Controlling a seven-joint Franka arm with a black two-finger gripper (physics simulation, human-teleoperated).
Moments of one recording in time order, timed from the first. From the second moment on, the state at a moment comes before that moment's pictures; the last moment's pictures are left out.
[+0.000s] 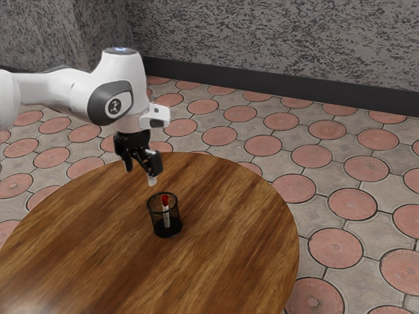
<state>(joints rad) -0.19 0.05 0.15 -1.99 0.05 2.00 0.13</state>
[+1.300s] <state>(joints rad) -0.25 0.19 0.15 -2.05 0.08 2.26 0.32</state>
